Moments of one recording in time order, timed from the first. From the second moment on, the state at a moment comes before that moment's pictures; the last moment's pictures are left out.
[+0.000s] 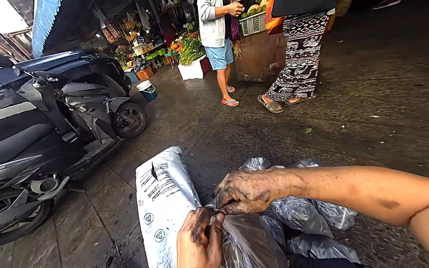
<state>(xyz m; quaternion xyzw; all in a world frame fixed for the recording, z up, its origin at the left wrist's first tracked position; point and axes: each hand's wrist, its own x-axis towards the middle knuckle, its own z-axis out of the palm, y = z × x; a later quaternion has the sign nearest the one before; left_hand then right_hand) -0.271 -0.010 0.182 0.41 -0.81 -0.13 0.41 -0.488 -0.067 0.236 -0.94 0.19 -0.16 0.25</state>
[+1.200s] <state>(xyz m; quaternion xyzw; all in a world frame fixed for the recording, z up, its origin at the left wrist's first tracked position) -0.284 -0.004 0.172 0.44 -0.82 0.08 0.35 -0.484 -0.062 0.220 -0.85 0.39 -0.12 0.34</state>
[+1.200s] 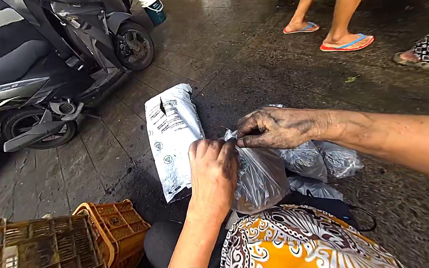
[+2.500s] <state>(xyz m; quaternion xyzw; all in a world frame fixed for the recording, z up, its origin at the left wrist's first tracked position) -0.251 0.011 0.213 0.47 -0.82 -0.20 0.26 -0.484 -0.068 0.185 -0.83 0.23 -0.27 0.43</state>
